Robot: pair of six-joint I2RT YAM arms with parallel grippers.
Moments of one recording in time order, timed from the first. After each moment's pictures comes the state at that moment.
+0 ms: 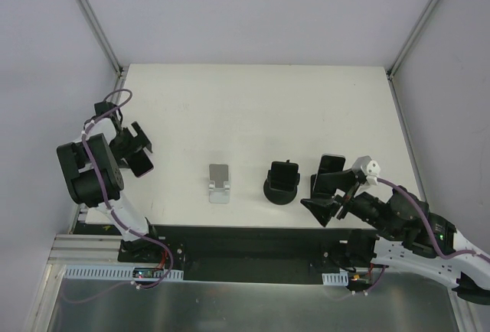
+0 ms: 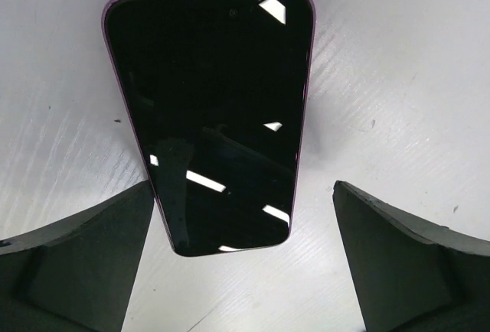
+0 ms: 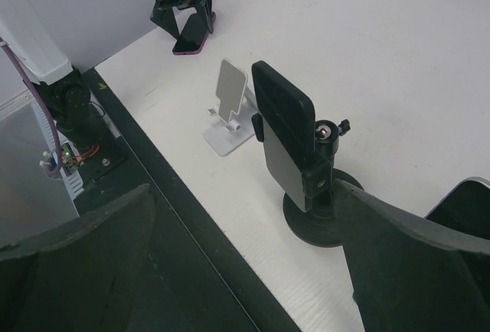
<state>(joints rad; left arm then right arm) 0.40 1.75 1.10 -0.64 0.15 -0.30 1.24 0.22 0.70 -0.59 0.30 0.23</state>
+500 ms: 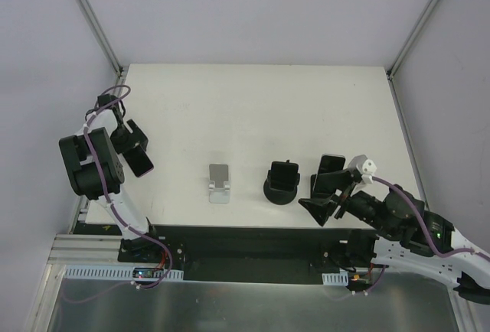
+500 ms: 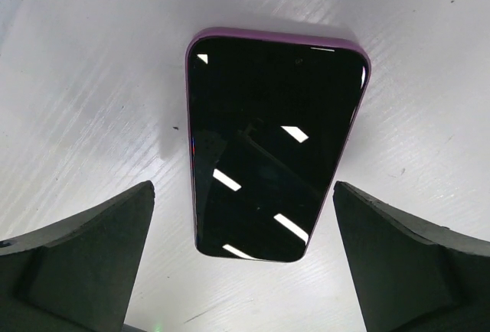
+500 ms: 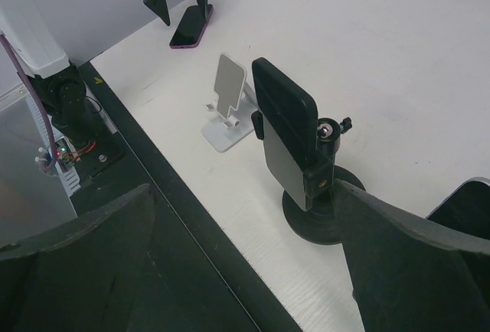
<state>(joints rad) 0.35 1.81 1.22 -0.75 -0.07 -0.40 1.24 0.24 0.71 -0.59 0.30 0.23</state>
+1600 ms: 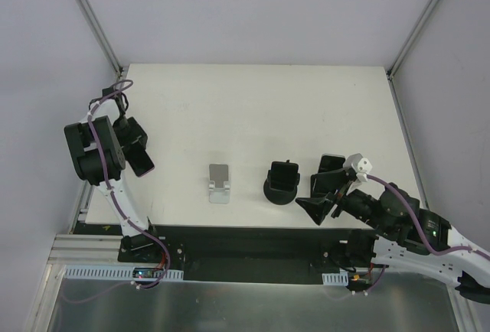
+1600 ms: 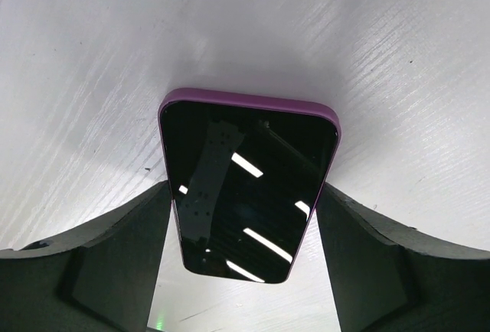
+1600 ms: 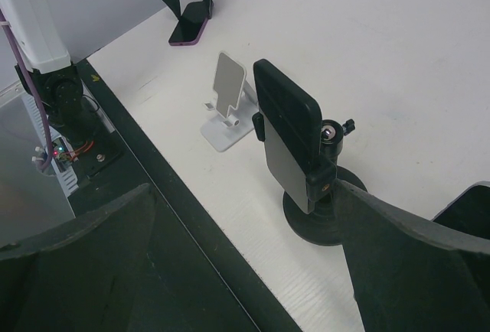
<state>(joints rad) 0.33 2.00 1.43 -0.88 -0.09 -0.39 1.24 0.28 0.71 -0.57 0.30 0.23</state>
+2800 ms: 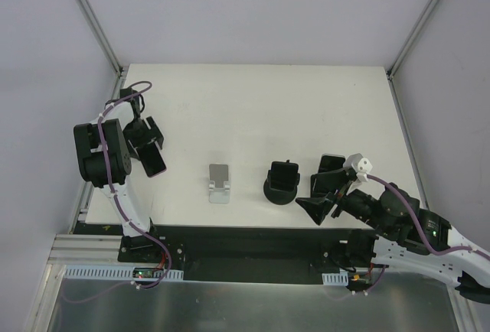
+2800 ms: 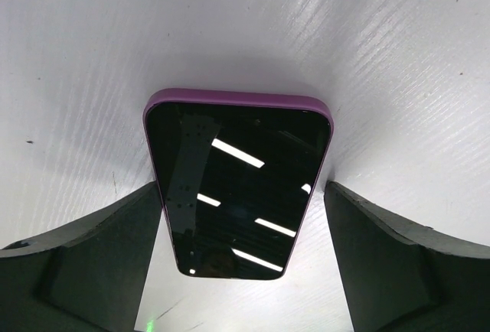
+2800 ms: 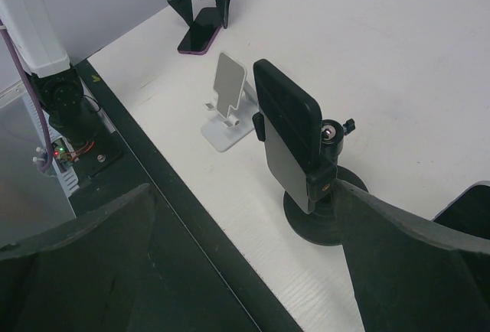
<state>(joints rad) 0.20 1.94 1.33 -0.81 -0.01 -0.39 1.24 0.28 0.71 -0.57 0.30 0.24</state>
